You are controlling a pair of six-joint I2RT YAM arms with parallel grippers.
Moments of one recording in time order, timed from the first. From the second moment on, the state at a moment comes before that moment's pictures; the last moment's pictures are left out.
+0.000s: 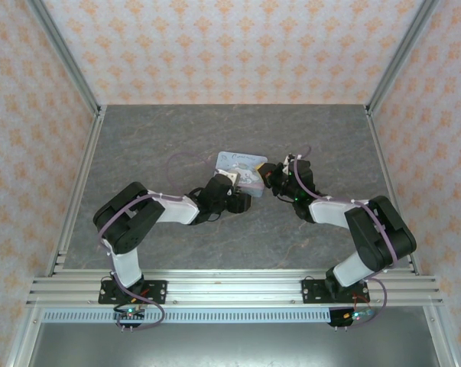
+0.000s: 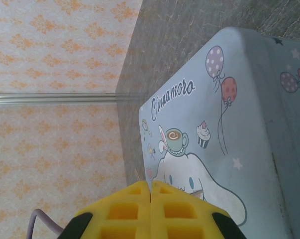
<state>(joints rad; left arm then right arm) -0.71 1.82 0.82 0.30 0.04 -0.52 0.43 1.54 0.58 0.62 -0.30 1.33</state>
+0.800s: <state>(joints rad) -0.71 1.87 0.86 0.34 0.07 -0.54 0.42 1.54 0.58 0.62 -0.30 1.33</state>
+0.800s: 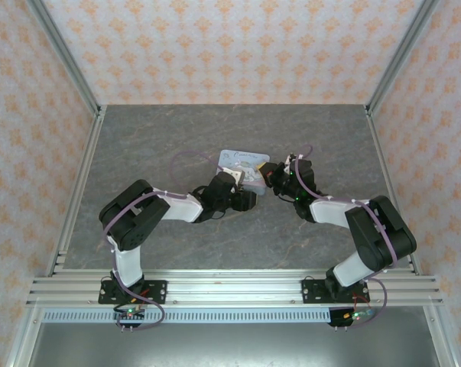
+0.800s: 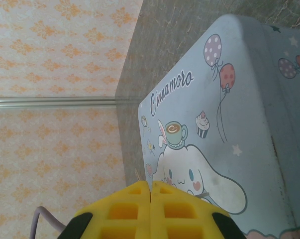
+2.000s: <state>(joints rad) -0.70 1.95 0.87 0.55 0.18 -0.75 0.40 1.54 0.56 0.62 -0.29 1.33</state>
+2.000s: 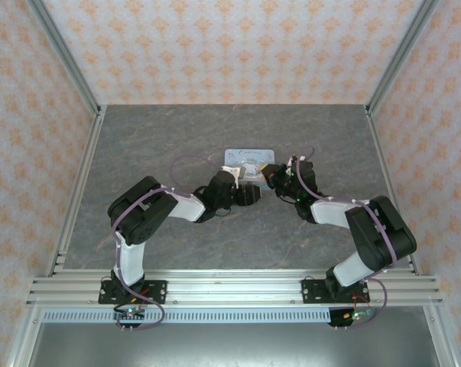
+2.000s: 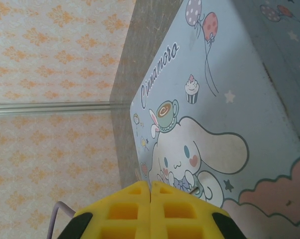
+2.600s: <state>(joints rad) -0.70 1.98 0.89 0.57 0.18 -0.74 0.40 1.58 0.56 0.64 -0.29 1.34</state>
